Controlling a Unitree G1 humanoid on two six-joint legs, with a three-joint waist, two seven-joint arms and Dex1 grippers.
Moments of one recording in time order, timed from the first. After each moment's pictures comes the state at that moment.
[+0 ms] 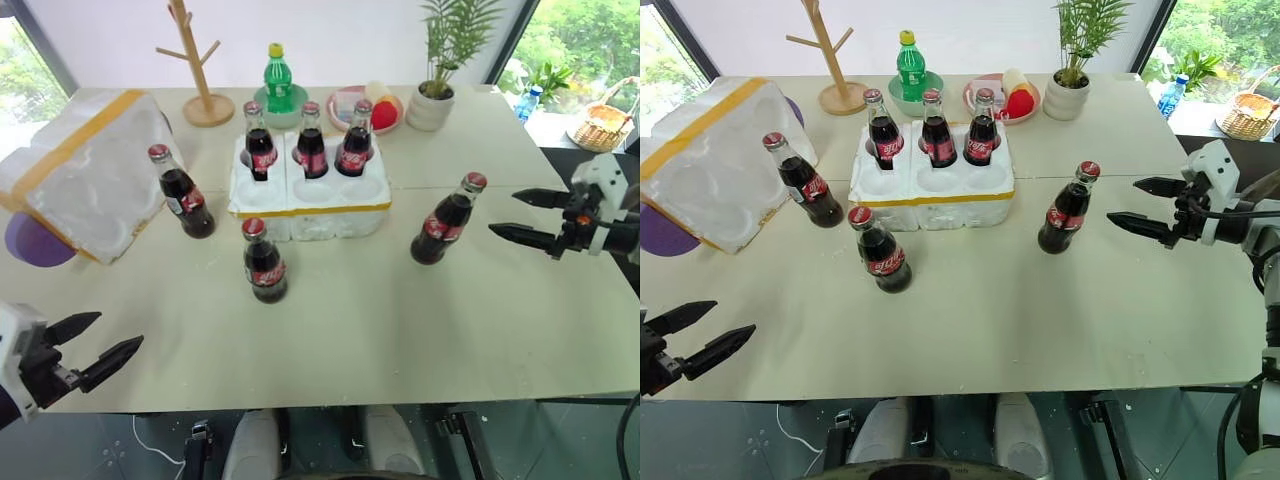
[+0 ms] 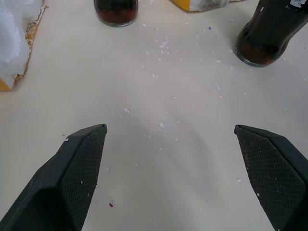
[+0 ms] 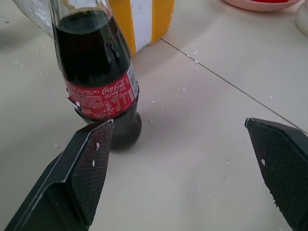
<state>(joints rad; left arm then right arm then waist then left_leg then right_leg) 0.61 0.72 0.85 -0.55 -0.71 0.63 -0.86 -0.51 -1.00 -0.21 0.40 0.37 0.33 1.22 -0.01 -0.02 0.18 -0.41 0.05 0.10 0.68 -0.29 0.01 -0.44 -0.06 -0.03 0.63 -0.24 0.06</state>
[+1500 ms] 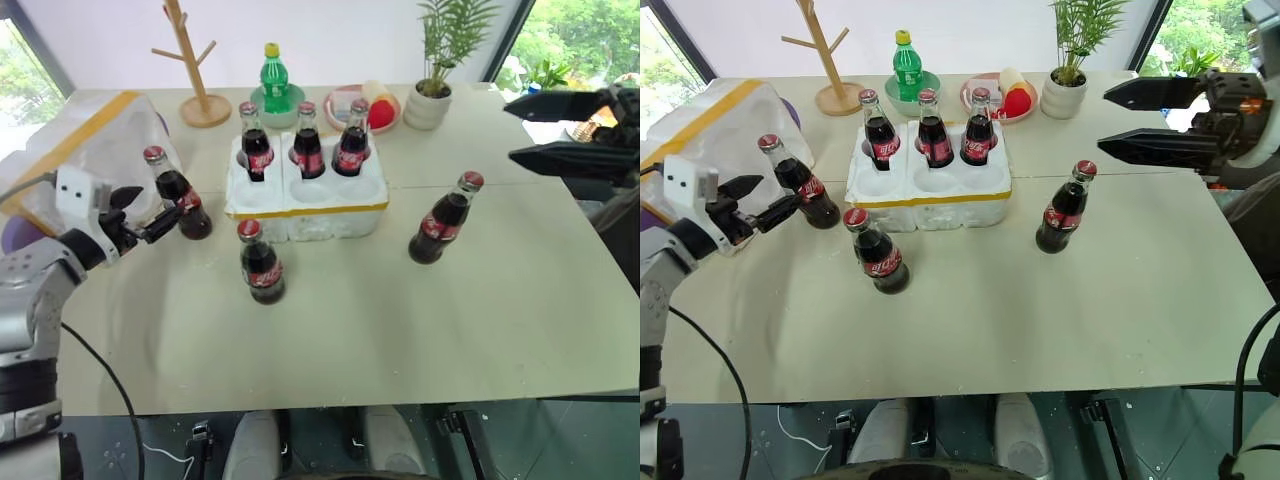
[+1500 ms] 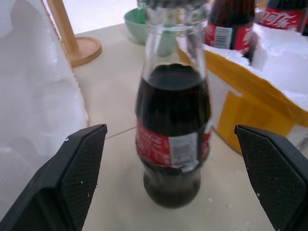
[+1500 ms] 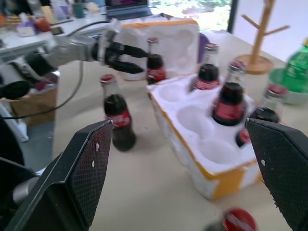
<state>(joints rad) -0.36 0.76 0.33 0.07 -0.46 0.46 -0.69 -0.86 -1.08 -0.24 0.05 0.77 0.87 1.41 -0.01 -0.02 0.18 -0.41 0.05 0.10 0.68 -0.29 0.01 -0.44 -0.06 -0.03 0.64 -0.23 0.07</state>
